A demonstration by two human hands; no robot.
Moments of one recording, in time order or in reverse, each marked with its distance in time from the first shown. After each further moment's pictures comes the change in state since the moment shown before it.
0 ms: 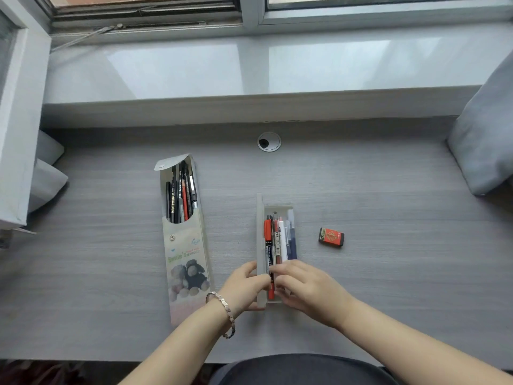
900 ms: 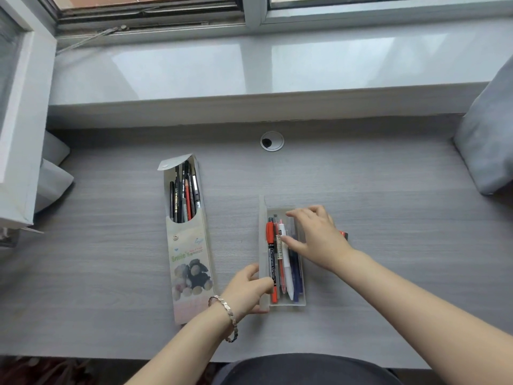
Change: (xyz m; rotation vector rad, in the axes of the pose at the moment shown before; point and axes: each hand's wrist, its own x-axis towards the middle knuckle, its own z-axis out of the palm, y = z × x) left_hand -0.004 -0.004 0.000 0.011 -0.005 -0.024; right_hand 0.055 0.039 -0.033 -0.013 -0.274 0.707
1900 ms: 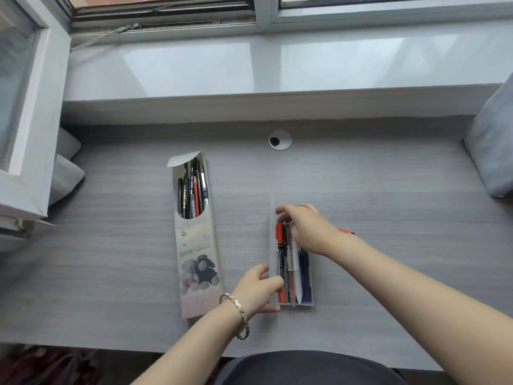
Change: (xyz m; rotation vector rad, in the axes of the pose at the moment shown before) left_hand -0.006 0.003 0.006 0.033 0.030 -0.041; right_hand 0.028 -0.022 -0.001 0.155 -0.158 -0.031
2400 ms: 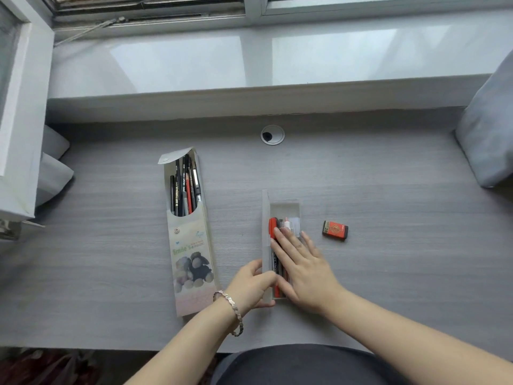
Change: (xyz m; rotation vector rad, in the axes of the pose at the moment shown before) left_hand 0.007 -0.006 0.004 -0.124 -0.001 0.028; right_hand -0.063 0.025 0.075 -0.443 0.260 -0.221
